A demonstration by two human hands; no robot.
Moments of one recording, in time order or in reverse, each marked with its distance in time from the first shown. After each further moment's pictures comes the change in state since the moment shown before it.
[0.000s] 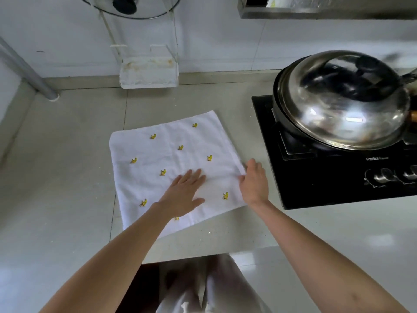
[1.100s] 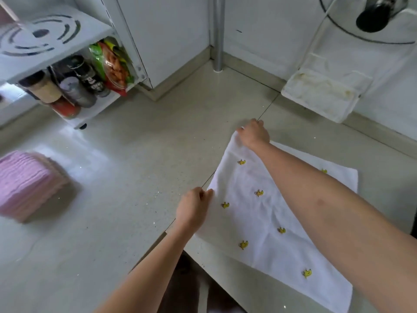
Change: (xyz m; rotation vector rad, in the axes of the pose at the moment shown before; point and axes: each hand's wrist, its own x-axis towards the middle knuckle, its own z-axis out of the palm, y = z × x) left_hand -0.099 -0.061 0.027 -0.946 0.640 -1.229; right_hand 0.090 -0.335 0.108 -0.063 -0.490 -0.545
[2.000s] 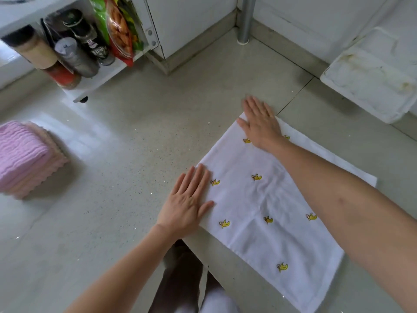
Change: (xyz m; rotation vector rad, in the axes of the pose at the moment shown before) left_hand 0.015 -0.070 -0.011 0.640 -0.013 0.563; right_hand 0.042 0.013 0.053 -0.452 -0.011 -0.618
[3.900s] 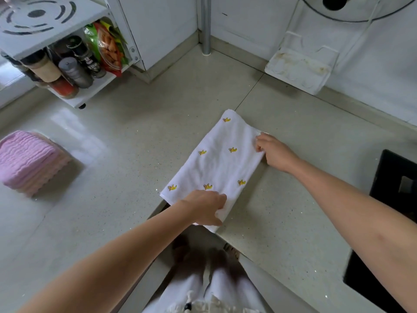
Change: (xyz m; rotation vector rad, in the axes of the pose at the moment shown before) left_hand -0.046 0.093 -0.063 0.027 -0.568 0.261; right_hand -0.205 0.030 -0.036 0.255 -0.053 0.018
